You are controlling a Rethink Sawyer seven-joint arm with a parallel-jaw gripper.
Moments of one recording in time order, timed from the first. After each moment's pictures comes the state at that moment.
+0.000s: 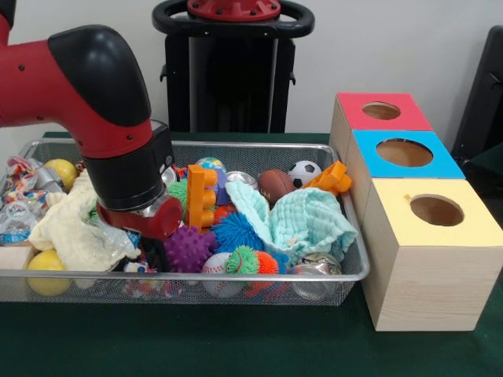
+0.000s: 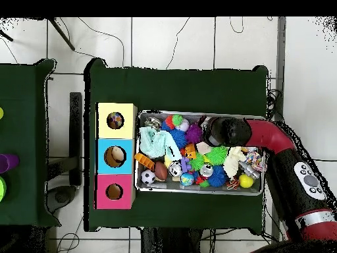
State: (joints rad) arm -0.87 -0.34 0.64 1.40 -0.65 0.73 2.24
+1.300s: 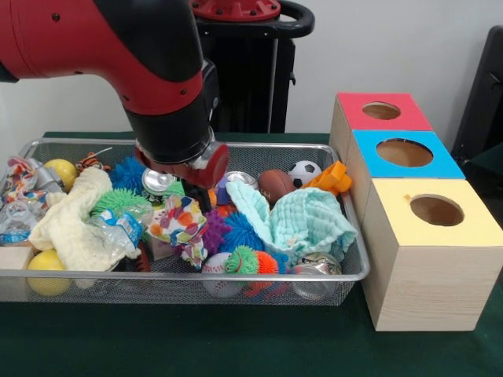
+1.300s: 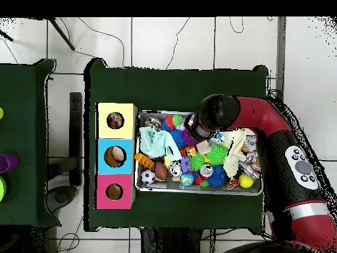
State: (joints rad) arm -0.71 -0.46 0.59 1.33 -0.51 1.14 2.24
